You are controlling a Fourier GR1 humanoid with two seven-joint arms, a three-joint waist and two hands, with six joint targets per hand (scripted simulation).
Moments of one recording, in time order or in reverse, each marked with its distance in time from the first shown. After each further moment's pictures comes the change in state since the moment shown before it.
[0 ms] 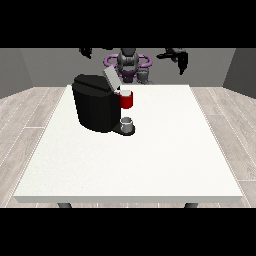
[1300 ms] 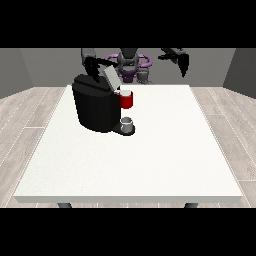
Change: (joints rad) left arm 0.227 0.018 -0.139 -0.495 0.164 0.067 0.180; right arm -0.264 -0.001 -0.058 0.293 0.018 0.058 -0.085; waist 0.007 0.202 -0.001
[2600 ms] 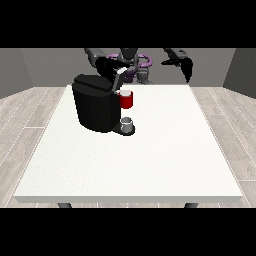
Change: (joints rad) left arm -0.005 0.063 0.003 0.019 0.026 0.052 -0.041; right arm -0.216 0.053 0.041 0.110 0.082 -0.013 0.012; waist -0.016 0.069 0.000
